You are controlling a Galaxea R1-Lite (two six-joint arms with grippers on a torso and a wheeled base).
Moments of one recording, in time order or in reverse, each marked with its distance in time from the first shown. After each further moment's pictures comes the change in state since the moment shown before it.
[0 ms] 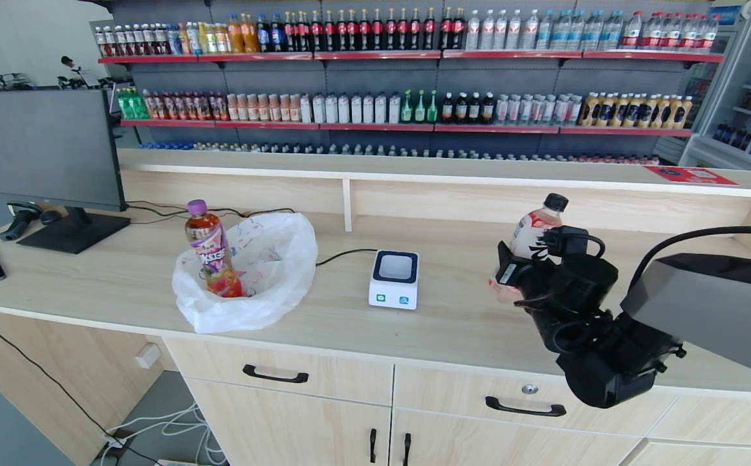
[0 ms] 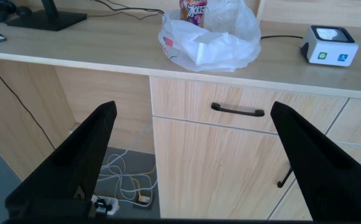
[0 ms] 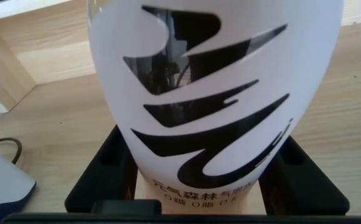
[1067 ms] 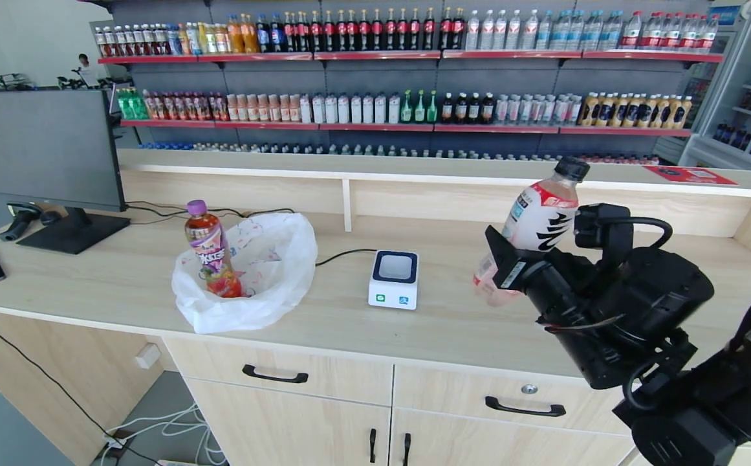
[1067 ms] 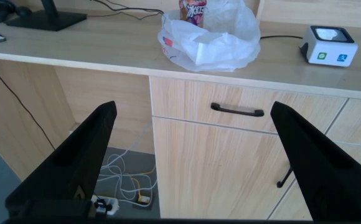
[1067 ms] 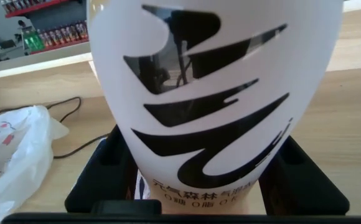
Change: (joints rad) left arm 0.000 0.000 0.000 0.000 0.000 -0.001; right arm 0.245 -0.377 0.292 -0.001 -0.003 -0.010
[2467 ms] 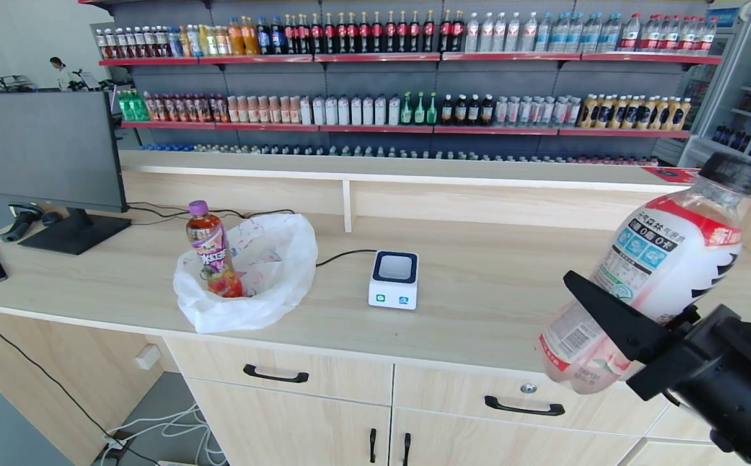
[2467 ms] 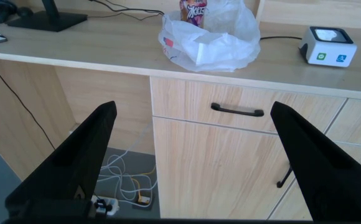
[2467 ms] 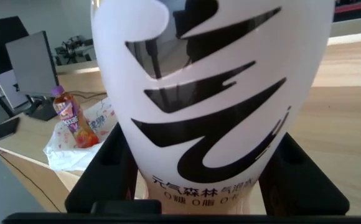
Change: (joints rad) left arm 0.000 0.000 0.000 0.000 0.000 0.000; right arm 0.137 -0.500 0.443 0.002 0.209 -0.014
